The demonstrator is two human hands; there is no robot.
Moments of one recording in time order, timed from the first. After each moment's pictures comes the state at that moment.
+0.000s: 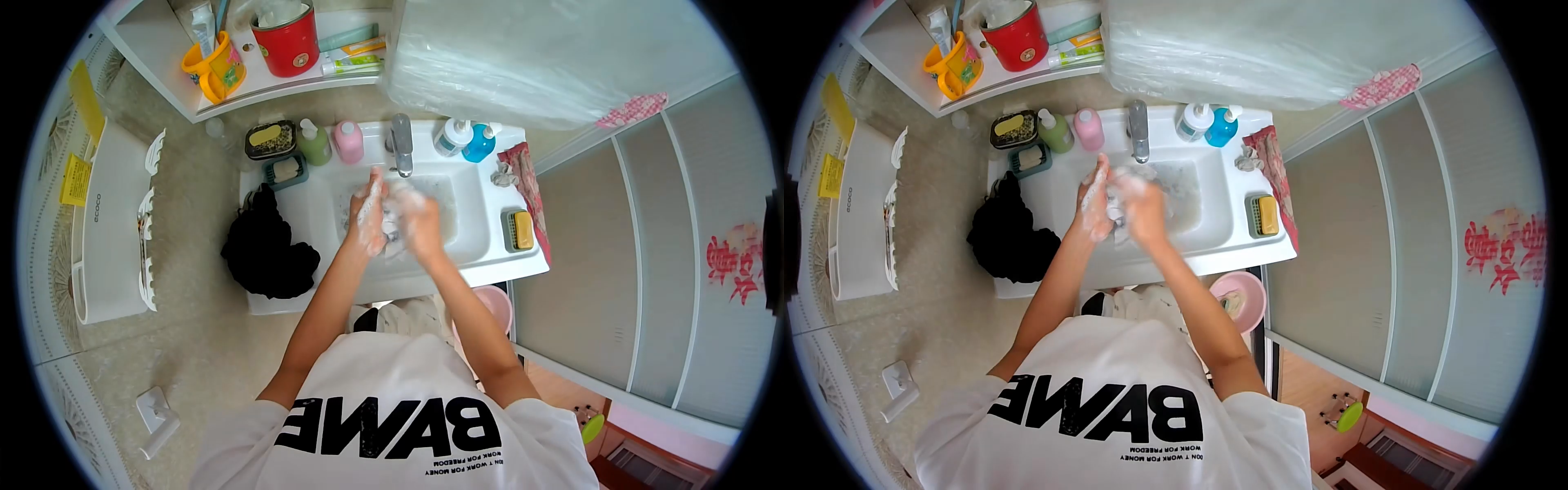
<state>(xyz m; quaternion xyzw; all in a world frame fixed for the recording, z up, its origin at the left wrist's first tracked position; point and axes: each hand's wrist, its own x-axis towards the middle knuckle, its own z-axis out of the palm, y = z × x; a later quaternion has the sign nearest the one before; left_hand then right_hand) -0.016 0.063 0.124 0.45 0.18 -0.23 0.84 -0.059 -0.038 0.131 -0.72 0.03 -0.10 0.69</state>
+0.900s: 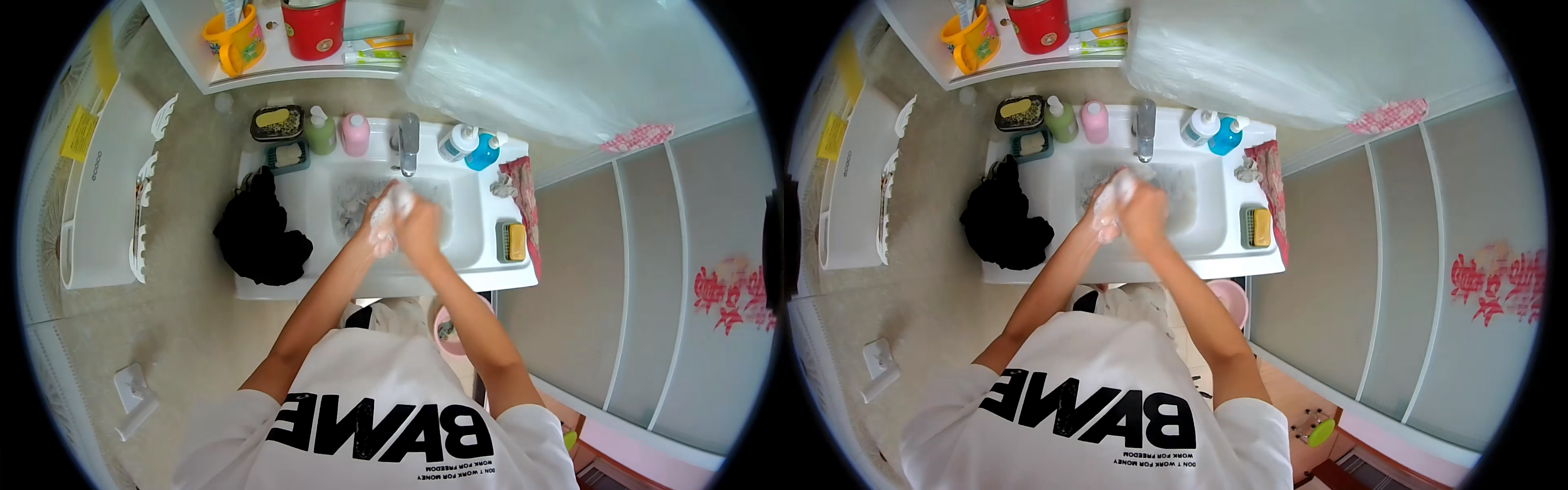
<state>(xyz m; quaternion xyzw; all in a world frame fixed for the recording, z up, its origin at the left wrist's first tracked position) -0.024 0.047 0.065 0.27 0.14 -0.28 0.91 -0.053 -0.044 0.129 -0.92 -0.02 -0.21 0.33</state>
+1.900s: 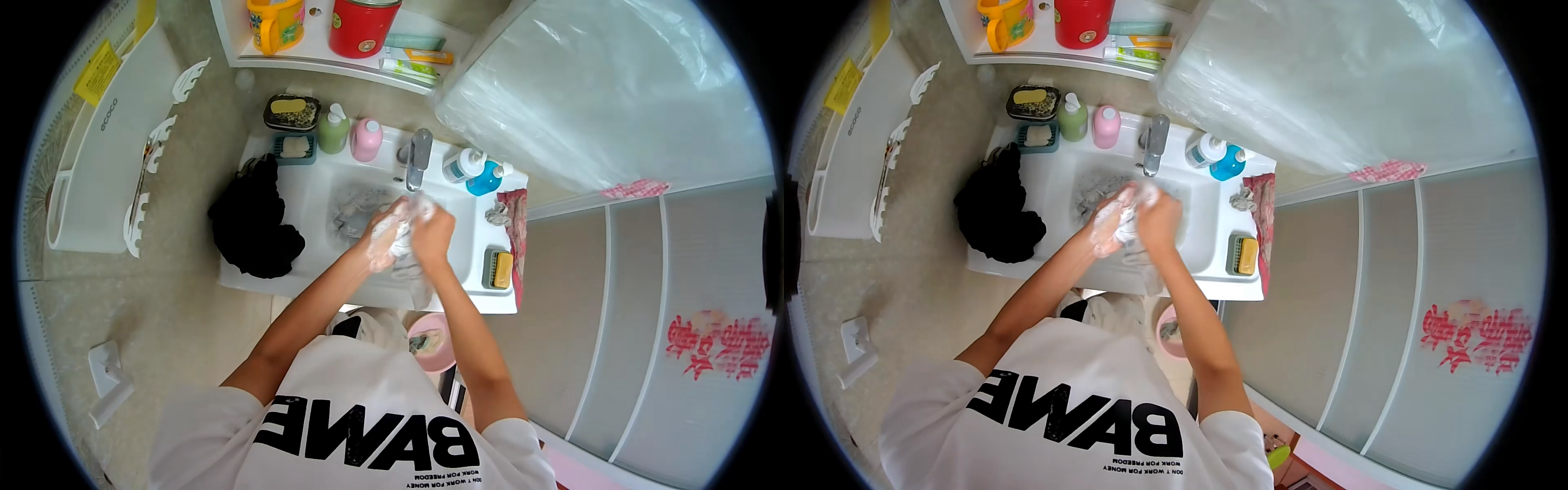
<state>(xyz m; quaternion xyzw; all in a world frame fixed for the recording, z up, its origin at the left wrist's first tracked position) -0.043 0.047 0.128 0.25 0.17 -0.27 0.92 -0.041 -0.057 0.134 -0.89 -0.02 -0.15 0.43</state>
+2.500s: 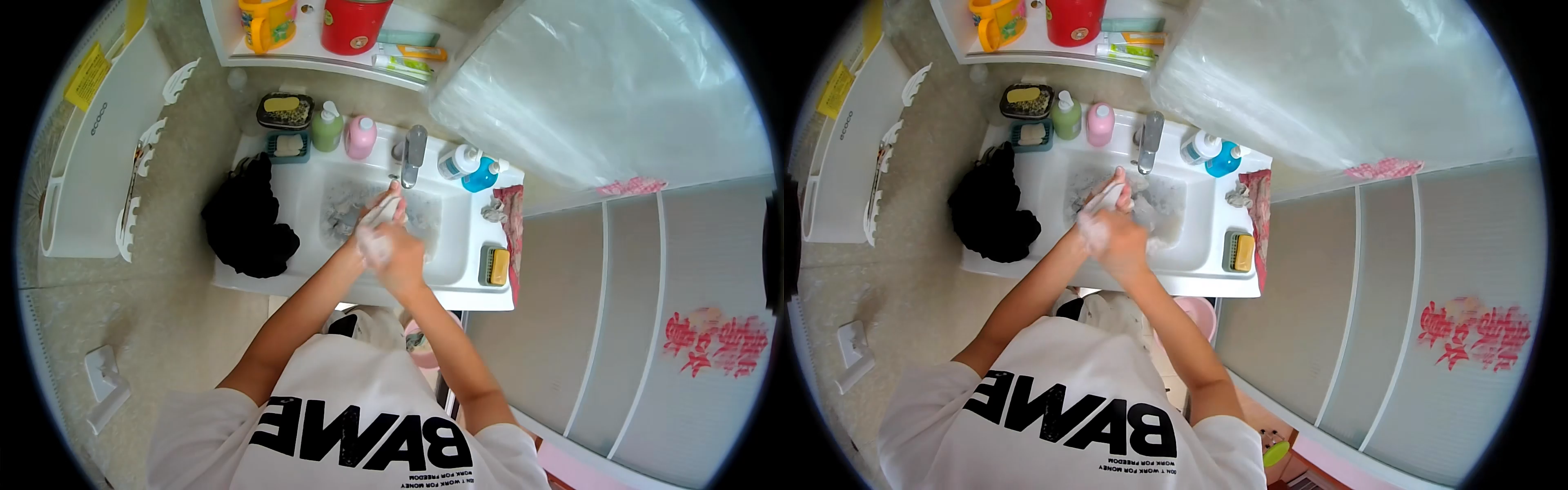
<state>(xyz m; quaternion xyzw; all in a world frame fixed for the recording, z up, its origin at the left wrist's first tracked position) -0.026 0.053 0.073 0.09 0.02 -0.28 0.95 -0.077 -0.039 0.139 -0.89 -0.13 -0.21 0.39</state>
